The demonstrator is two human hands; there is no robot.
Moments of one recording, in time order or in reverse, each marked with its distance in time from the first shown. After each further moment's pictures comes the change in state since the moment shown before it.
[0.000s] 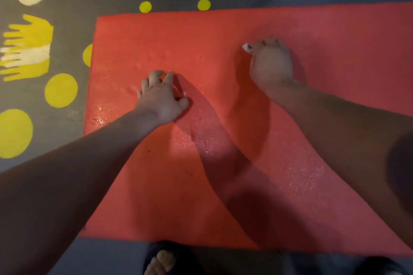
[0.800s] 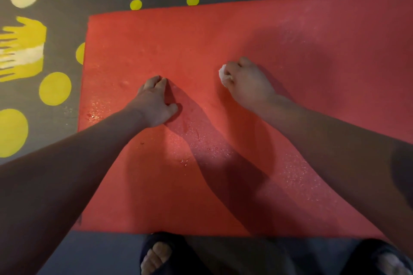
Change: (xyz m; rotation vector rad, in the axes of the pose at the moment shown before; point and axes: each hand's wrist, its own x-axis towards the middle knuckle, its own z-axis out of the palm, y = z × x) left_hand -0.021 -0.009 0.007 0.055 -0.141 0.065; right_hand -0.068 -0.022 -0.004 0.331 -0.129 -0.147
